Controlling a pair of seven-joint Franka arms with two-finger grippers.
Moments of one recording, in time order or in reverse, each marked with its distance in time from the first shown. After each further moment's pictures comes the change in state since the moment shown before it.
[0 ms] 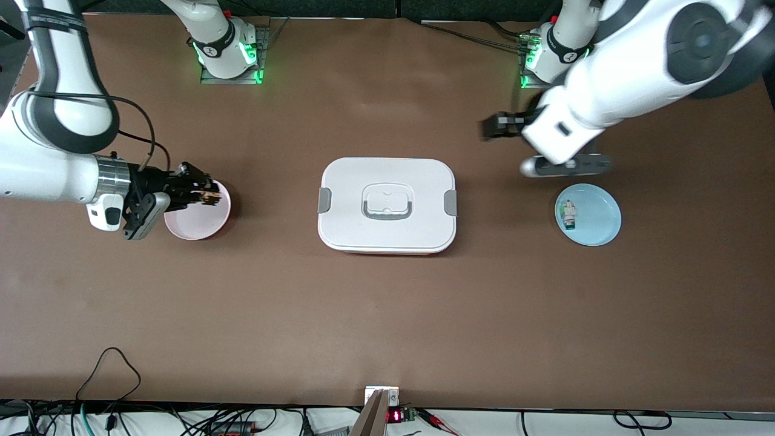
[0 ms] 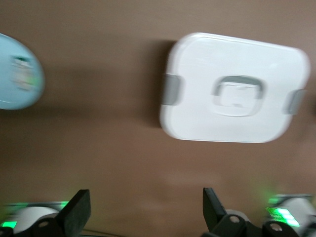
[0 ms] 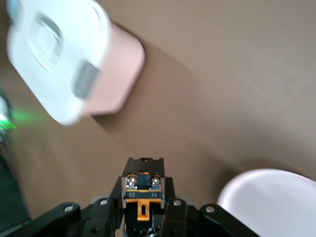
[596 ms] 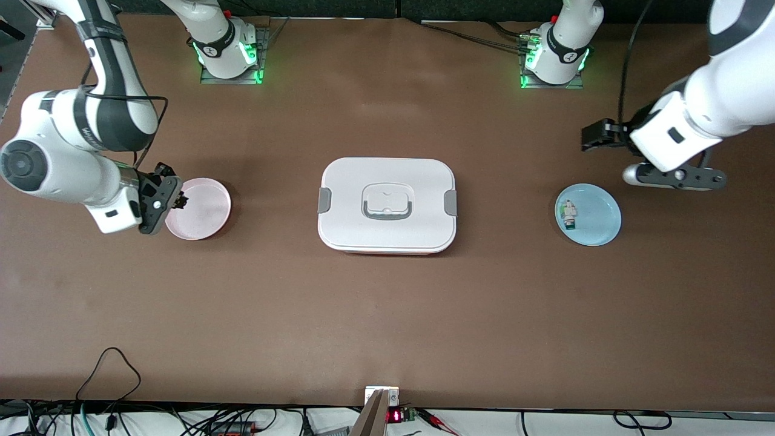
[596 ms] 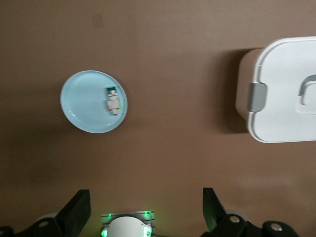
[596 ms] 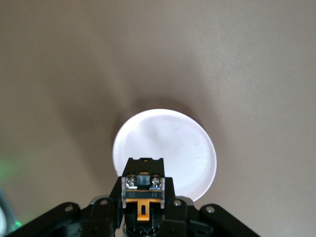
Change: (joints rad) left arm 0.182 -0.028 0.006 -0.005 0.154 -0.070 0.333; right arm -0.004 0.012 0.044 -0.044 -0.474 0.120 -0.352
